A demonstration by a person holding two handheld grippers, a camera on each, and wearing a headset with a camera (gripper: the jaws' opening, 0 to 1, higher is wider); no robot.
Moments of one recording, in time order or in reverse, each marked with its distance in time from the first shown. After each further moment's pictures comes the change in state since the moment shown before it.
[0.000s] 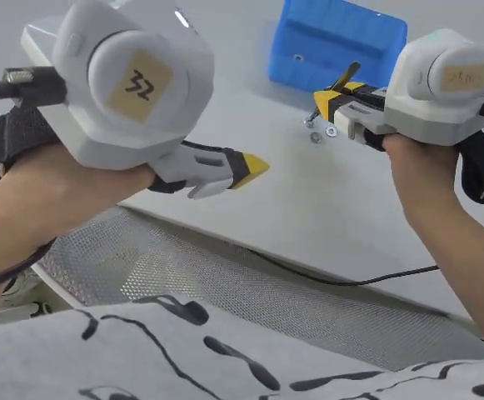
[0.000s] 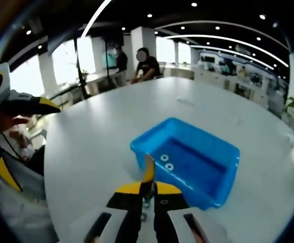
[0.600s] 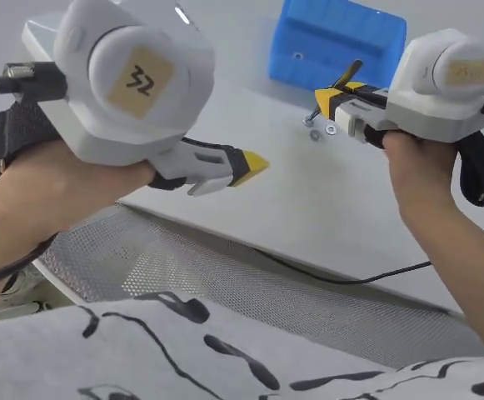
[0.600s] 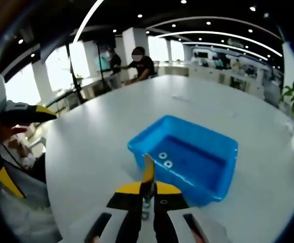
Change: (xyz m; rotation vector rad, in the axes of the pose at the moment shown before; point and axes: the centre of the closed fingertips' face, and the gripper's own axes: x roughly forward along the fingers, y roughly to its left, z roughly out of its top) left arm -0.001 0.000 0.000 0.004 -0.001 -0.001; right arm -0.004 0.003 -0.001 0.081 0.003 -0.011
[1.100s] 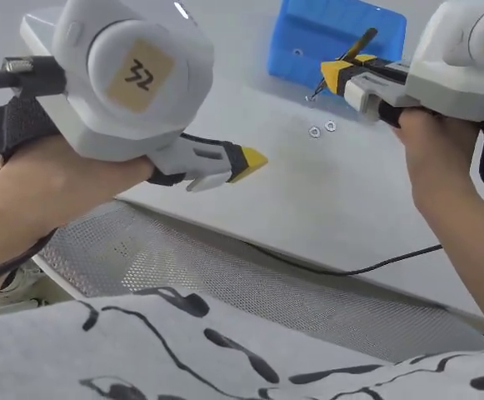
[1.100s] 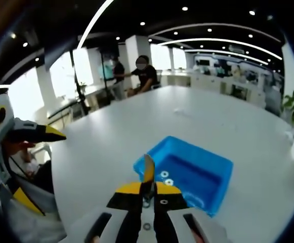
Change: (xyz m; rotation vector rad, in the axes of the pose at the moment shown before) left arm -0.001 -0.001 0.000 0.002 0.002 0.002; right arm -0.017 -0.001 0.038 -0.010 -0.083 0.015
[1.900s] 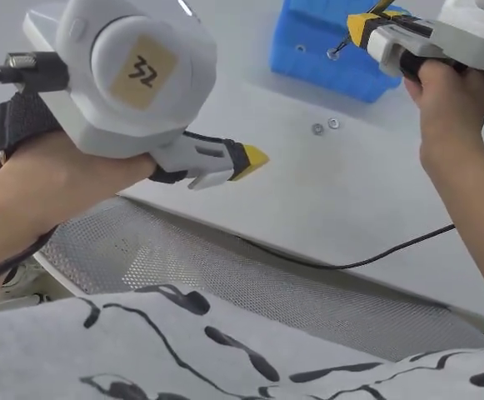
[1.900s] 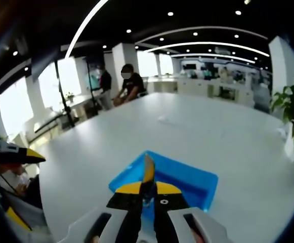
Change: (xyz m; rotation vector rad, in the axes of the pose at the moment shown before) left arm 0.001 0.001 -0.003 -0.005 0.009 0.000; right arm 0.021 -0.048 0.022 0.062 -0.048 -0.093
